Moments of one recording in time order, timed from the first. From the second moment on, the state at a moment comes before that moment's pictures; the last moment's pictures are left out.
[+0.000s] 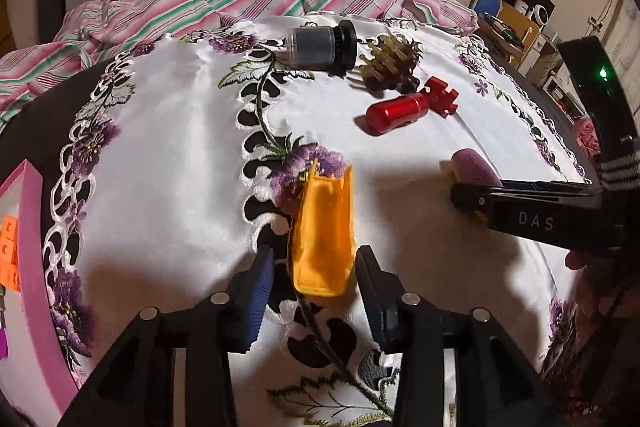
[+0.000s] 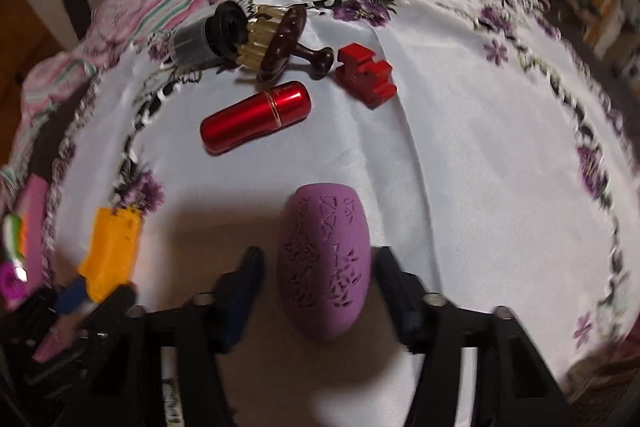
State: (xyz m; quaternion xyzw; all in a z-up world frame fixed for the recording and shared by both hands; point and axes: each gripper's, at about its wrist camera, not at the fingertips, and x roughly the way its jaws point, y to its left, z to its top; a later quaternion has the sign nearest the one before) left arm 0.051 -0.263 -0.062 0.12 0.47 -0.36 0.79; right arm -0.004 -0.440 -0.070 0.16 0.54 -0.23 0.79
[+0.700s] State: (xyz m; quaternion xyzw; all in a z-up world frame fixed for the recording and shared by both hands) left arm 0.038 -0.214 -0.043 0.05 0.46 -0.37 0.80; right arm -0.006 -0.446 -0.061 0.25 0.49 -0.16 0.82
